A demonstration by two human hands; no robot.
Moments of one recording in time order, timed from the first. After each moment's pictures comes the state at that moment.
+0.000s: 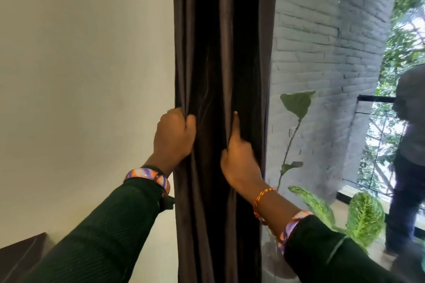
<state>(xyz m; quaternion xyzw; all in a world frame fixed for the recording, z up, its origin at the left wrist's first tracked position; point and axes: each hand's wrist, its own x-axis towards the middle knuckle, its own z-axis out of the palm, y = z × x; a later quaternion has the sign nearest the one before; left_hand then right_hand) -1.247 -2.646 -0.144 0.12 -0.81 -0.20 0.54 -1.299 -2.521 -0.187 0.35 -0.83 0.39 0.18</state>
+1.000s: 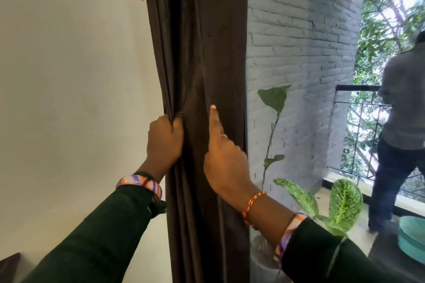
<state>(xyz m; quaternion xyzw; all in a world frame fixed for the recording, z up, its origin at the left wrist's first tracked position) -1.289 -2.631 -0.155 0.11 -0.80 -0.28 0.52 -1.289 -2.485 -0.178 0.36 -0.84 0.32 0.25</state>
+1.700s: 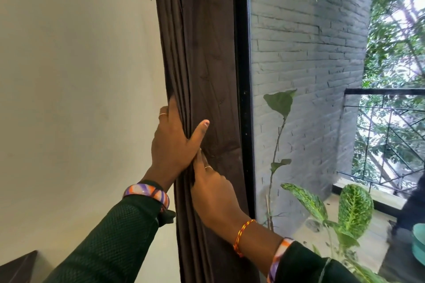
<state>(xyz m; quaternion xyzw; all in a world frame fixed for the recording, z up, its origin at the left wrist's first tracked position) -1.256 -2.602 -0.146 0.12 -0.83 -0.16 0.52 -1.269 -2.505 -0.220 0.46 -0.81 0.31 0.20</state>
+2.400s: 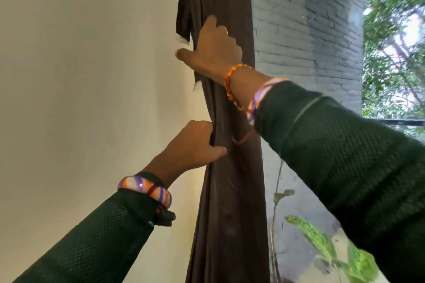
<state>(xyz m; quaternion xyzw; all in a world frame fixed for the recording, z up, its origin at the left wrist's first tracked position) -1.248 -2.577 -0.072 0.00 -0.95 -0.07 0.32 -1.287 -2.508 0.048 0.36 -0.77 0.37 0.37</state>
